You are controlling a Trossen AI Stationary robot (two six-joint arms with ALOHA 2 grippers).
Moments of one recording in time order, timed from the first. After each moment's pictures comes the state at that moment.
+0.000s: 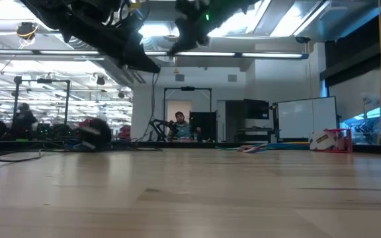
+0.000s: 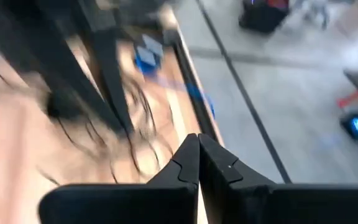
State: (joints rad) left arm 0.40 1.16 0.66 0.16 -0.14 0.14; right arm -0.28 1.87 1.67 -0.31 0.17 -0.30
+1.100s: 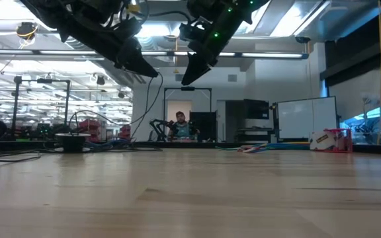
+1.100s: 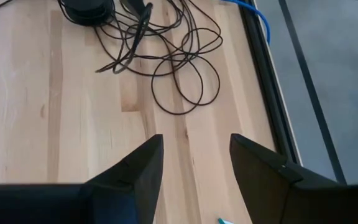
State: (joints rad) left arm 0.40 1.15 0.66 0.09 -0.14 0.24; right arm -0.28 1.90 1.64 -0.57 0.09 -0.27
